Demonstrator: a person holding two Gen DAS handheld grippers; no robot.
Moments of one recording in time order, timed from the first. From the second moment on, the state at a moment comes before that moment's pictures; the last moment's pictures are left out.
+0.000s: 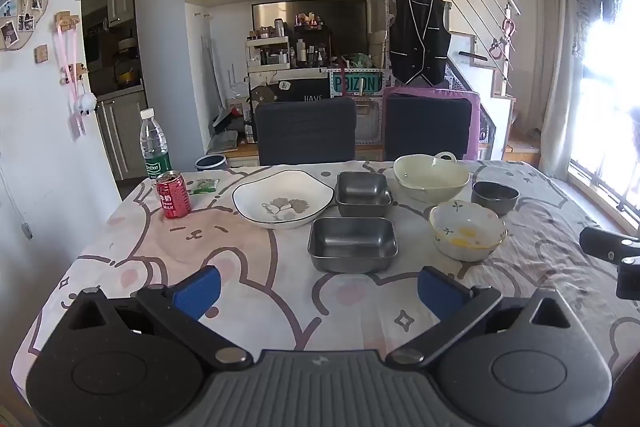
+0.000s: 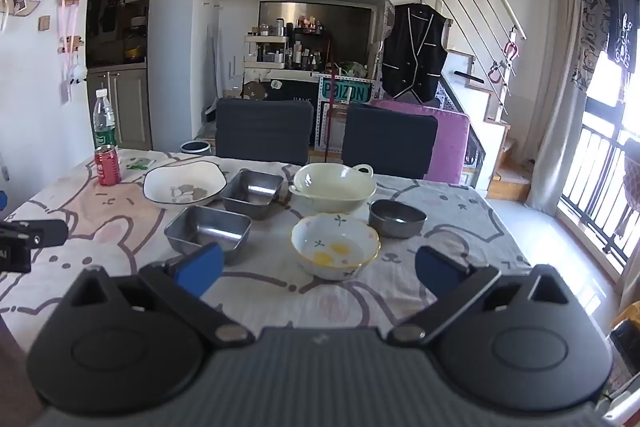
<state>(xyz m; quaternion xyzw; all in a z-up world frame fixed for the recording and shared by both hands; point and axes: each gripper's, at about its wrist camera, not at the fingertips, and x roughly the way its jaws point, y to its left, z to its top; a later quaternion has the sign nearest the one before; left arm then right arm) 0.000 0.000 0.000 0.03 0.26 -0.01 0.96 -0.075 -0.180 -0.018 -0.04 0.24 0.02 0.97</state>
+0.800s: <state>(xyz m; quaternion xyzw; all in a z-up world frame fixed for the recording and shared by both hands) 0.000 0.000 0.000 0.03 0.27 -0.01 0.96 -0.076 -0.179 -0.018 -0.04 0.24 0.02 0.97</state>
